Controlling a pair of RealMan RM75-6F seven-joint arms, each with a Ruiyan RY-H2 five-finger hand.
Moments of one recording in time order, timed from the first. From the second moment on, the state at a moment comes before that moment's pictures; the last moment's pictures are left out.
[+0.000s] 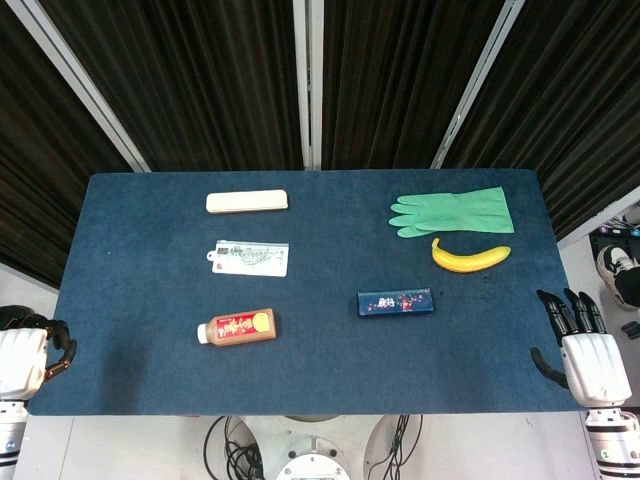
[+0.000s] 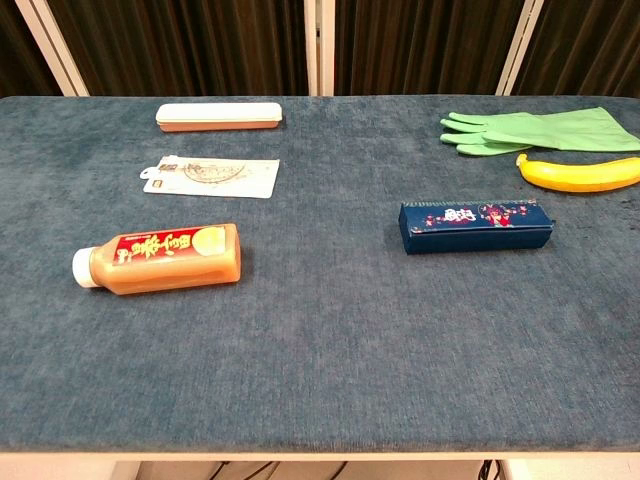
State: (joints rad) left arm -0.07 -1.13 -0.04 -1.61 1.48 1.51 0.12; right arm 0.13 -1.11 -0.08 -1.67 -1.52 1.60 -0.10
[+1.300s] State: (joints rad) left arm -0.07 -1.13 -0.05 -1.61 1.48 1.51 0.11; right arm 0.66 -1.40 0.13 -1.55 -1.15 0.83 -0.41
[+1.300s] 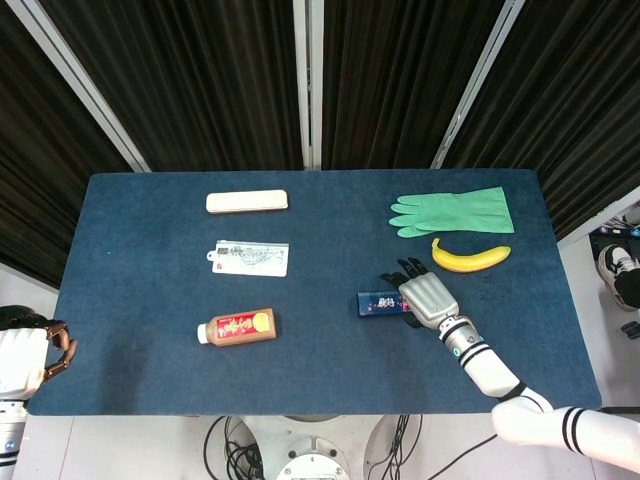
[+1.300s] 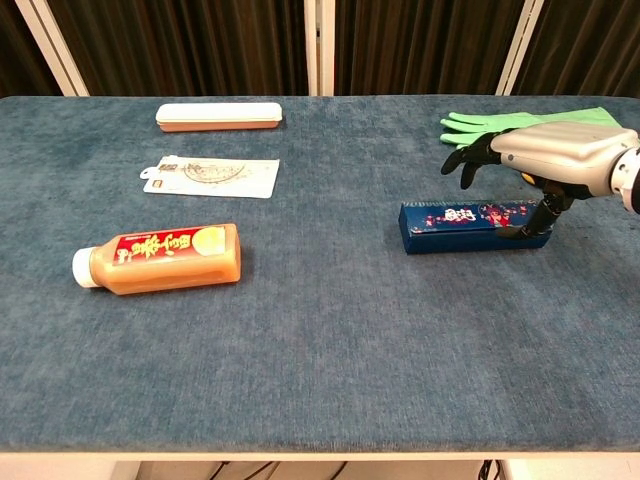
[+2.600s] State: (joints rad) left arm -0.07 -1.13 -0.05 -1.61 1.48 1.51 0.12; right arm 0.75 -1.38 0.11 -1.55 -1.05 0.76 -0.36
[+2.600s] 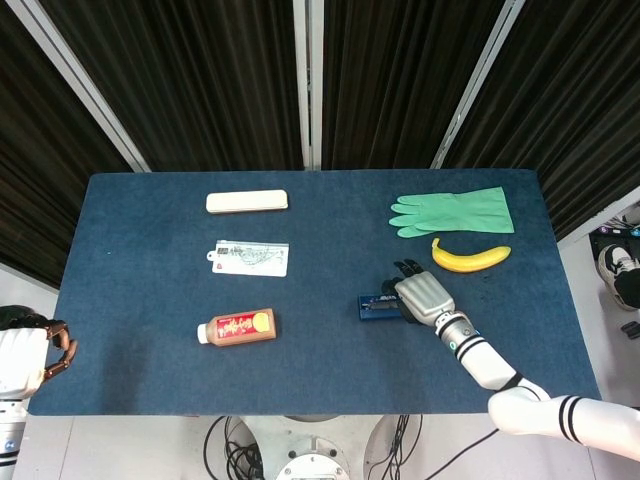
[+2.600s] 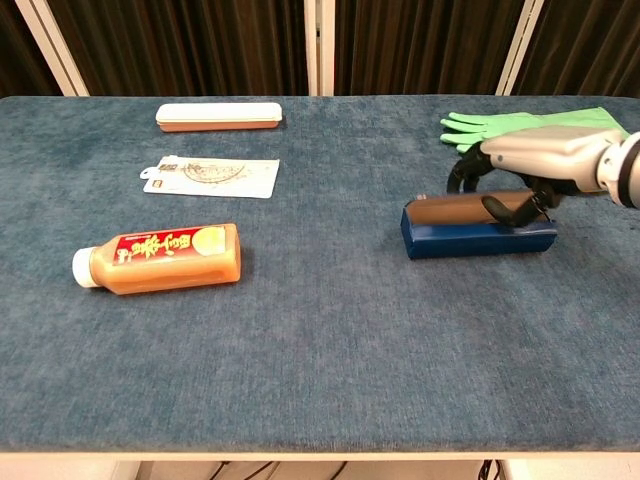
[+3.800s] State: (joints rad) left arm -0.07 -1.13 -0.05 -1.61 1.48 1.50 0.11; right arm 0.77 -1.40 0.06 -1.34 -0.99 0.75 -0.32
